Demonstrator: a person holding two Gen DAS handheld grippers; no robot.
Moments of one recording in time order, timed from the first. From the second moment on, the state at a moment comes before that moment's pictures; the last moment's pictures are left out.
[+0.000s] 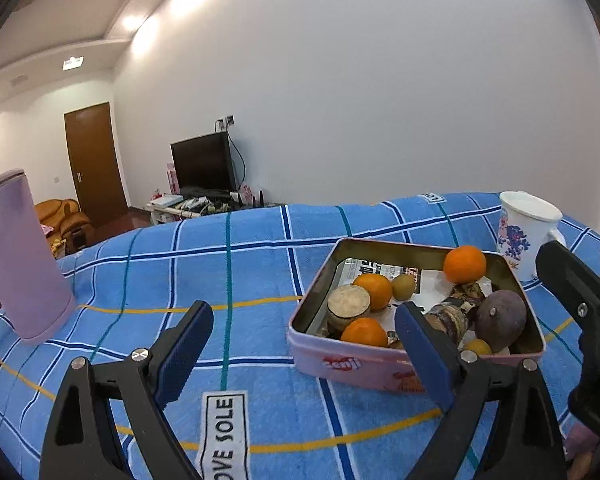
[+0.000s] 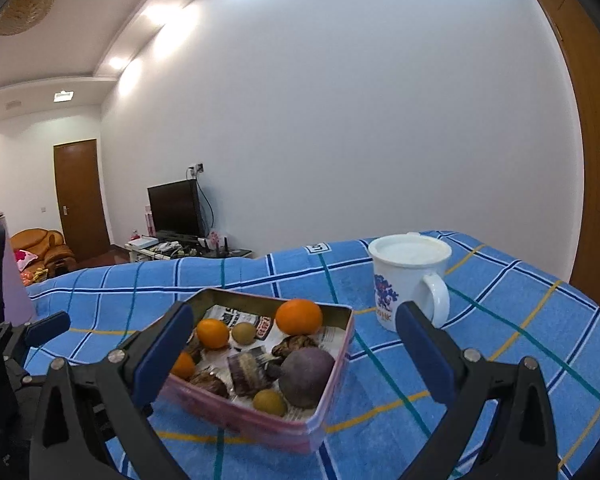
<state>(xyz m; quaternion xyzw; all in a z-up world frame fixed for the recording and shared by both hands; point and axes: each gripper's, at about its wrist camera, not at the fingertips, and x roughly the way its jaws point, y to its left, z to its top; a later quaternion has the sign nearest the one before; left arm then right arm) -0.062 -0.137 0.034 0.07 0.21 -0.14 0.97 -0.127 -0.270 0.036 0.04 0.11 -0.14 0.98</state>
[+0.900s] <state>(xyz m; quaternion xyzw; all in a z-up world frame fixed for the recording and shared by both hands) -0.102 -0.112 0.038 0.05 0.17 -0.11 0.98 -0.182 -0.255 0.041 0.03 0.03 -0.15 0.99</state>
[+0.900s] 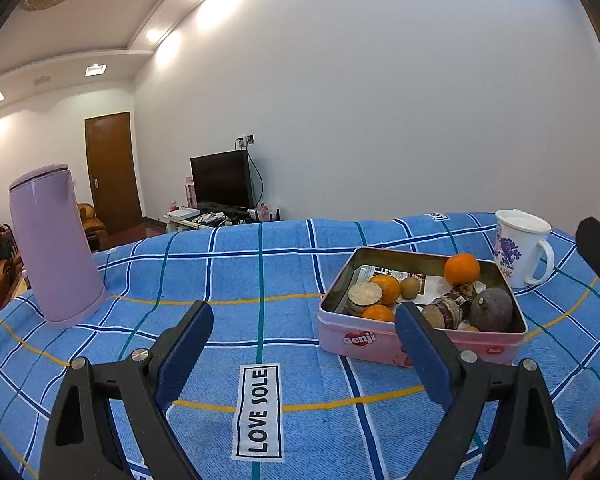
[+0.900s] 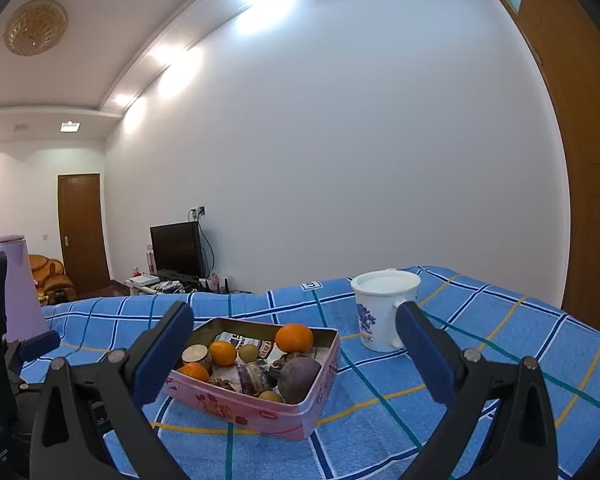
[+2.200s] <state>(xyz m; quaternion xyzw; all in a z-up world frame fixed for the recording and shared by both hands) -0.102 -0.112 0.036 0.05 0.17 -0.11 0.98 -0.182 -0.254 0.041 0.03 0.03 -0.16 0.99</state>
